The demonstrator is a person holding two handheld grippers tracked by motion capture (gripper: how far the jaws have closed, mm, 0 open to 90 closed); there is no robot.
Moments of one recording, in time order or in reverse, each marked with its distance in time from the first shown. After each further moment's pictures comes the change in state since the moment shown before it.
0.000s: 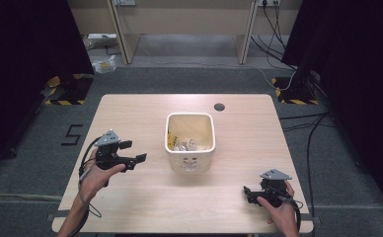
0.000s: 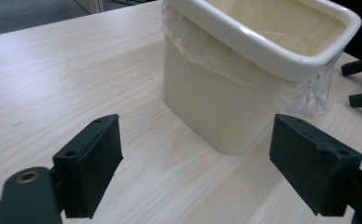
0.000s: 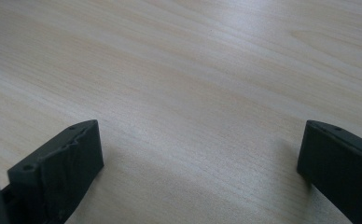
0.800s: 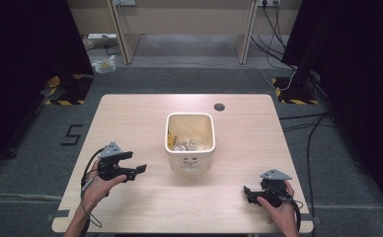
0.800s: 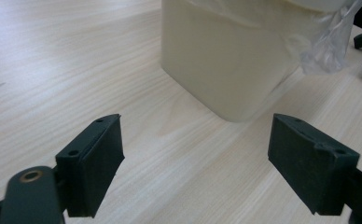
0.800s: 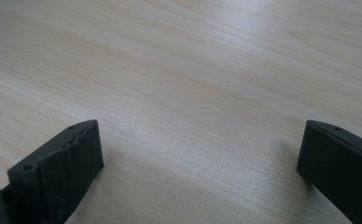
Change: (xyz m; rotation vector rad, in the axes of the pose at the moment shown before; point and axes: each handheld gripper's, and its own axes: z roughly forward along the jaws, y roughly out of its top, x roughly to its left) left arm -0.003 -0.035 0.010 0.045 0.004 0.002; right arm 0.000 0.000 0.000 -0.001 0.000 -0.001
